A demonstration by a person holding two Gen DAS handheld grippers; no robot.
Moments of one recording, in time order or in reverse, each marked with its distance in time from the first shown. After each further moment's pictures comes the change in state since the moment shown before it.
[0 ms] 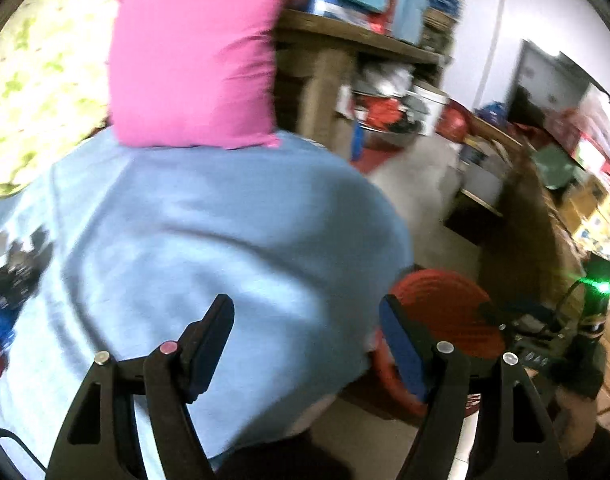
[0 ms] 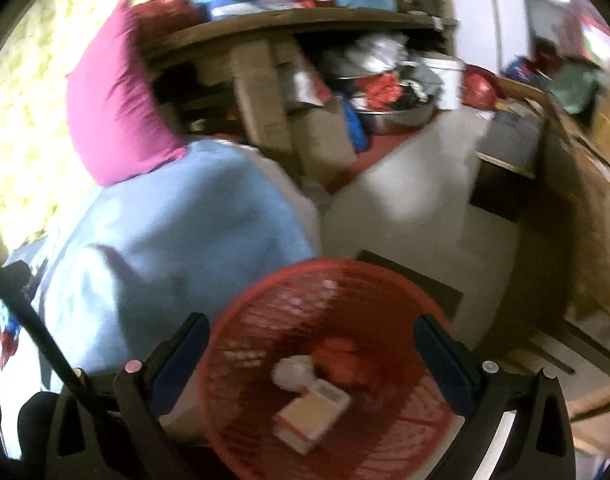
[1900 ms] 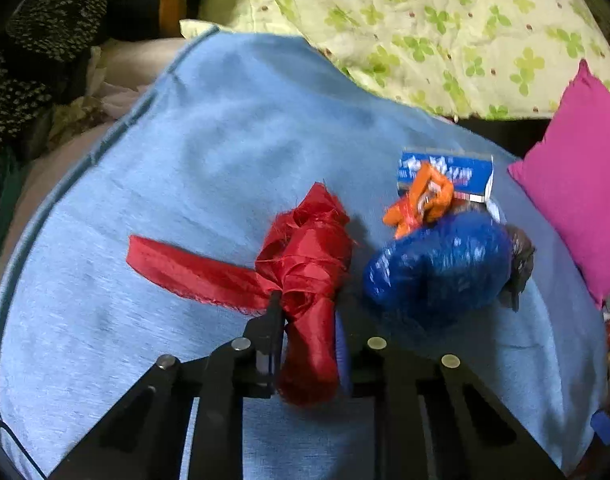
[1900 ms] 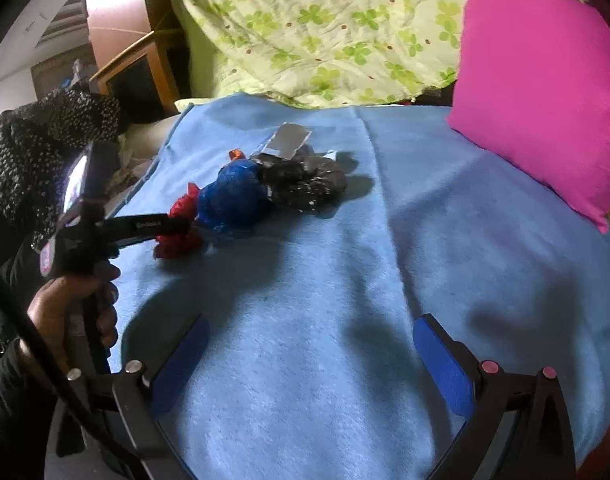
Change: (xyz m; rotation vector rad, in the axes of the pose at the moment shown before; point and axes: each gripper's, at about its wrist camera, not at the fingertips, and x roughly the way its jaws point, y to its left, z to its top) left arm -0.060 0.427 -0.135 -0.764 -0.099 0.508; right arm 0.032 0.452 -0.068 -0.661 0.117 0.539
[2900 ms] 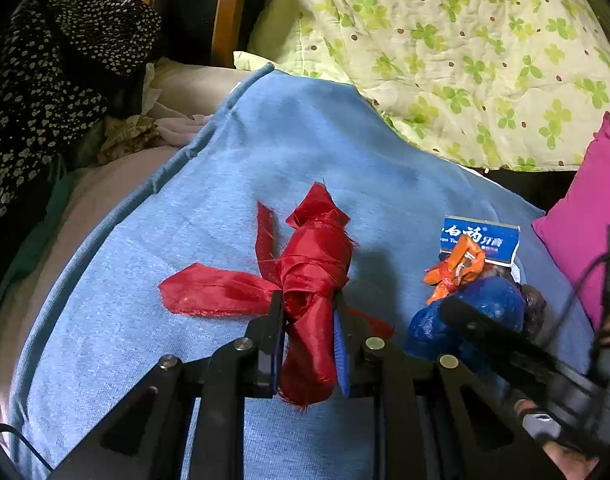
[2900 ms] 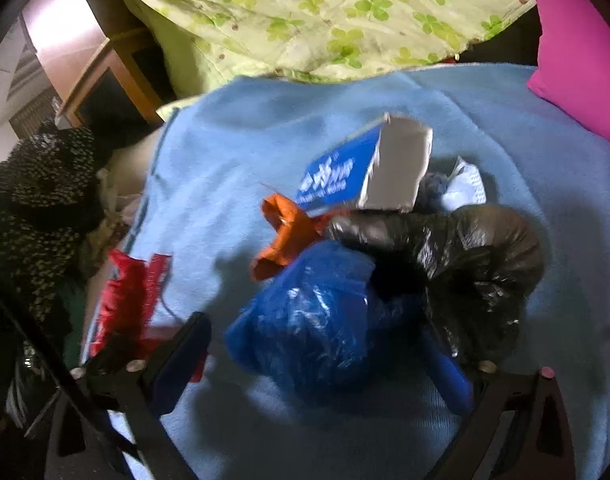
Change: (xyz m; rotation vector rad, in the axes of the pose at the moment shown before) left arm -0.020 0.036 0.016 -0.090 -0.123 0.084; right arm 0.177 0.064 0.107 0.190 0.120 0.102
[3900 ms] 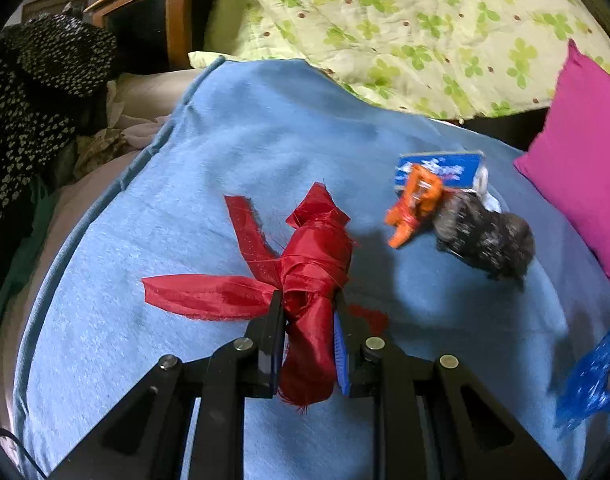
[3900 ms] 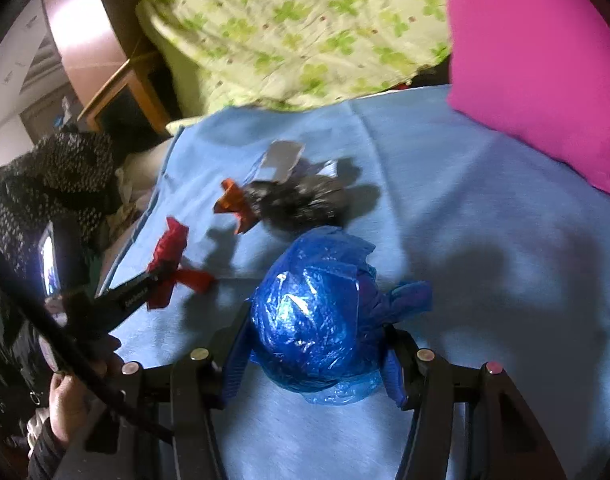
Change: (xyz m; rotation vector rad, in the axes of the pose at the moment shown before) left arm -0.007 -0.047 -0.036 0.166 0.060 -0.001; right arm -0.173 -0.094 -0.077 -0.021 -0.114 -0.013
